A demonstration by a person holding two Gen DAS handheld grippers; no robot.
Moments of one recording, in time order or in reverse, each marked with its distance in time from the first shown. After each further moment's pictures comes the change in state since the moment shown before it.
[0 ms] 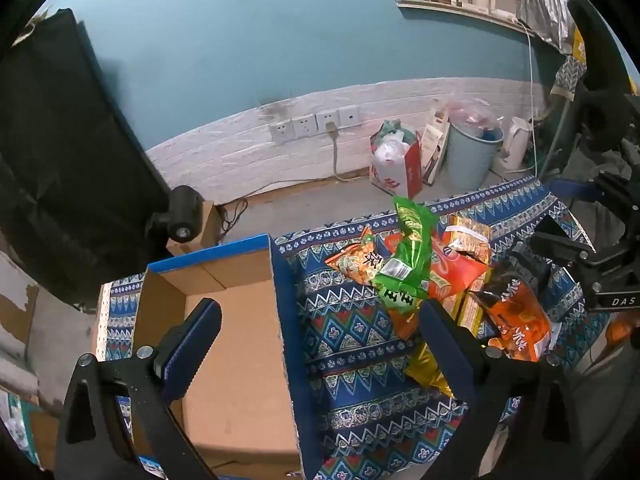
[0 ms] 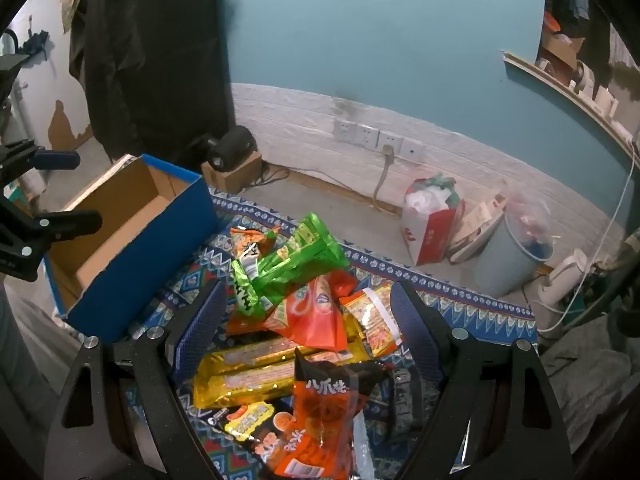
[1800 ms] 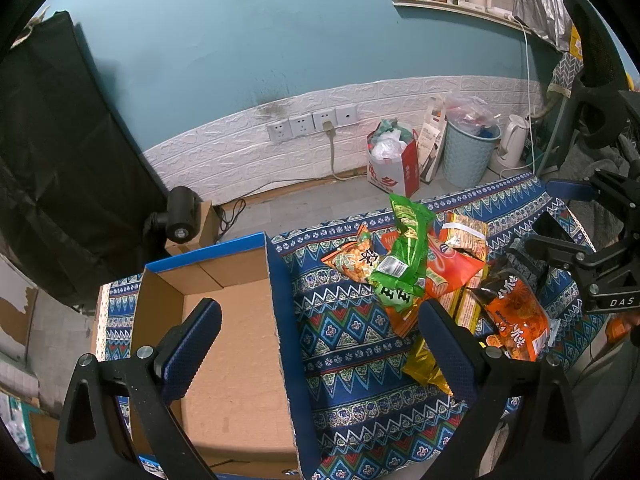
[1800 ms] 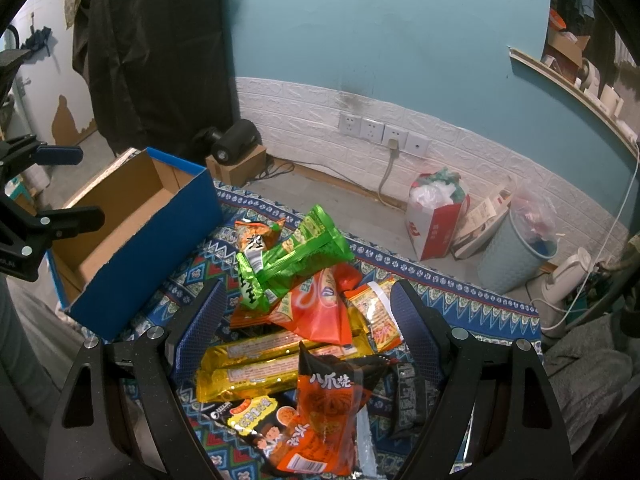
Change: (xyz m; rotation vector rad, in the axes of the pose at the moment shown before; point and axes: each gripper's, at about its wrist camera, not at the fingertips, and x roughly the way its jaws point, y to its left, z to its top) left arm 0.000 0.002 -0.001 -0.002 0.003 -0.004; right arm 0.003 0.003 -0.001 -0.007 0.020 0.013
